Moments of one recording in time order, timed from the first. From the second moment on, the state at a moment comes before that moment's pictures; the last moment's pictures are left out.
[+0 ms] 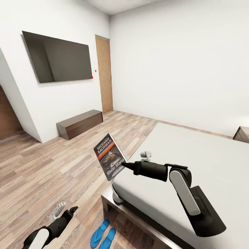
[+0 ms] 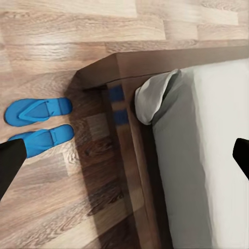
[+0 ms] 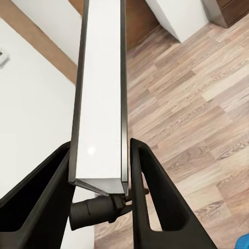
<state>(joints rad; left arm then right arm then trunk) -0.23 0.12 0.16 -0.90 0.94 0.41 0.03 -0.53 -0.06 0.27 -1.60 -0.79 0.96 0.28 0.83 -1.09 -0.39</state>
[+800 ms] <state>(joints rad) -0.23 0.11 0.16 -0.89 0.94 0.41 0.03 -0.53 -0.07 0.28 -1.61 -0.79 0.91 0.29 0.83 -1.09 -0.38</state>
